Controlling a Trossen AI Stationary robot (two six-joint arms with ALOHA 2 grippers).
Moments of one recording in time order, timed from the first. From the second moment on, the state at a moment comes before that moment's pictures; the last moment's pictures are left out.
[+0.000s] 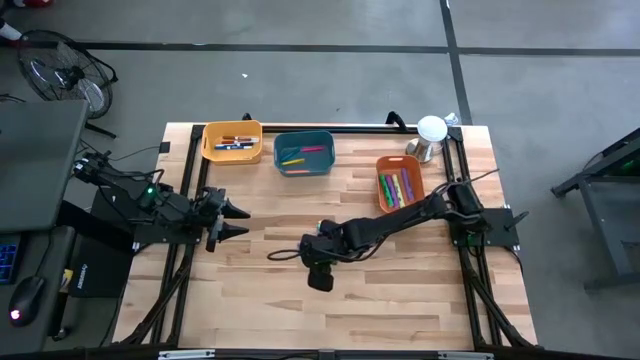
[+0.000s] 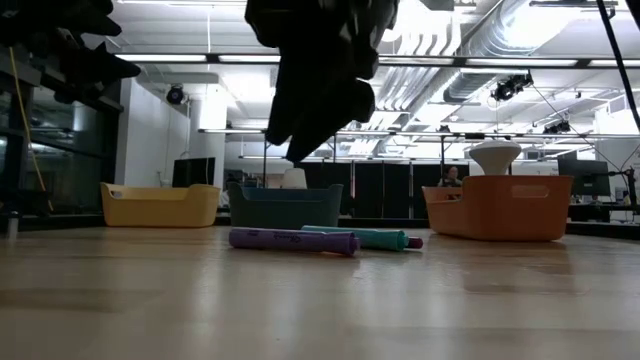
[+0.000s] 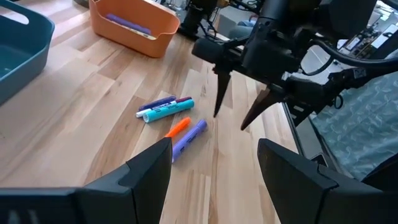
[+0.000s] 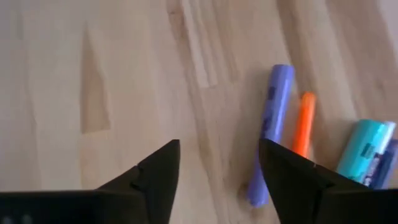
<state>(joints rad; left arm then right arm) -0.47 0.36 0.38 -0.32 -0.39 -0.59 0.28 2.09 1.69 -0.67 0.08 0.49</state>
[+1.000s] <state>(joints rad) -0.47 0.36 0.38 -0.37 -0.40 -0.61 0.27 2.21 1.69 -0.62 0.22 0.55</state>
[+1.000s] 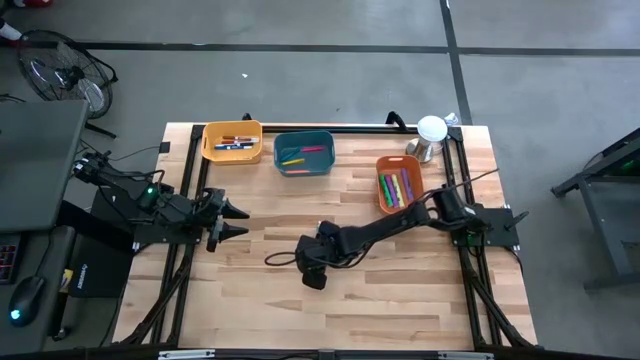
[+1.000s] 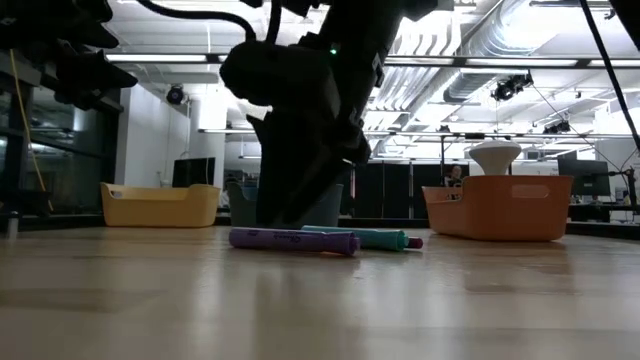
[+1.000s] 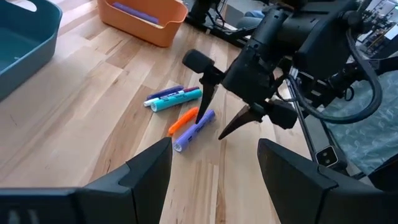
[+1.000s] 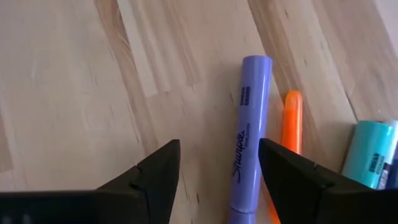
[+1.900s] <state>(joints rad) -0.47 0.36 0.38 -0.38 -0.40 -0.61 0.27 2.25 1.69 -0.61 0.29 0.55</state>
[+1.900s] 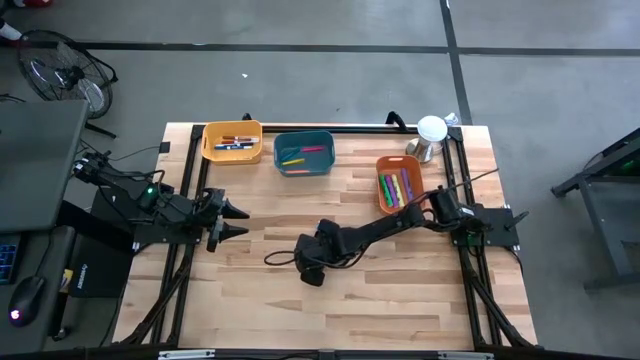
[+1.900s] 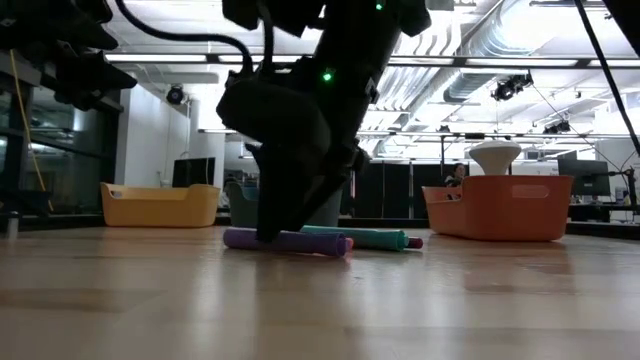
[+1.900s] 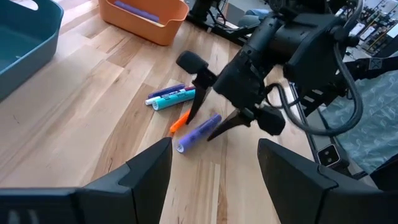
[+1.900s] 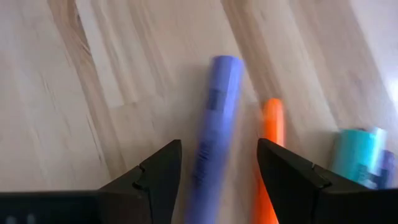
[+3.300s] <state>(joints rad) -0.47 0.36 0.38 -0.42 -0.39 -0.63 0.27 2.33 1.69 -0.60 0.16 0.68</state>
